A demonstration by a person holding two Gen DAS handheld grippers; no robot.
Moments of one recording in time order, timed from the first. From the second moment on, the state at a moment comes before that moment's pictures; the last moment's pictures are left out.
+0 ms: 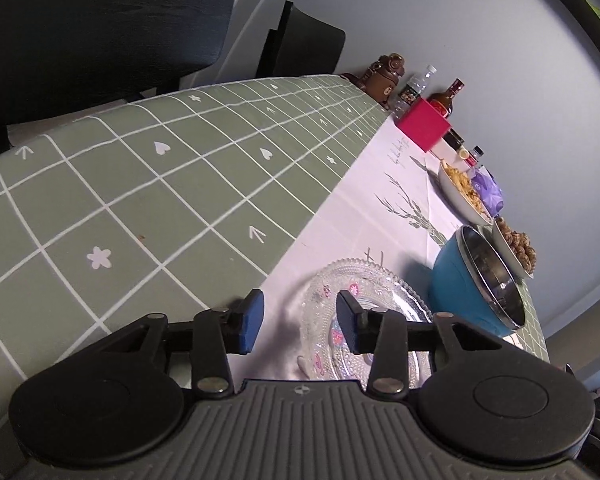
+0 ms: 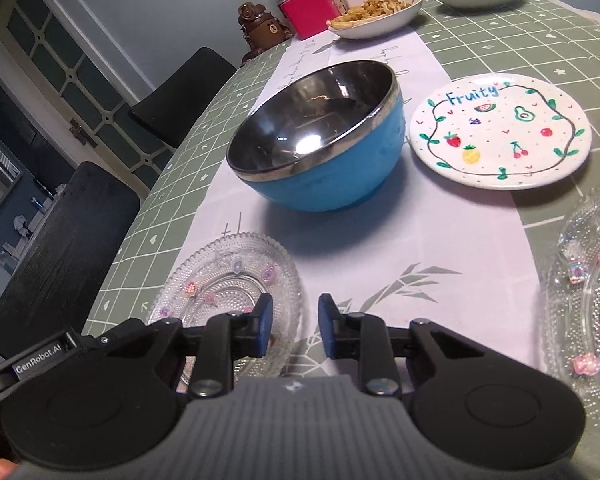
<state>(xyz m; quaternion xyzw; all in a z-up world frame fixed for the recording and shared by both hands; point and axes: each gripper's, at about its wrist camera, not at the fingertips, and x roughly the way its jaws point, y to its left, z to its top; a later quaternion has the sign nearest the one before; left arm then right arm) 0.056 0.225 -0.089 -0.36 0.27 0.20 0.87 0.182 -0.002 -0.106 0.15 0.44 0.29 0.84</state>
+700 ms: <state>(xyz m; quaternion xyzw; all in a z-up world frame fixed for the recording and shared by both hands) 0.060 0.203 -0.089 -0.36 0.30 0.17 0.87 0.177 -0.022 -0.104 0.16 0.43 0.29 0.84</state>
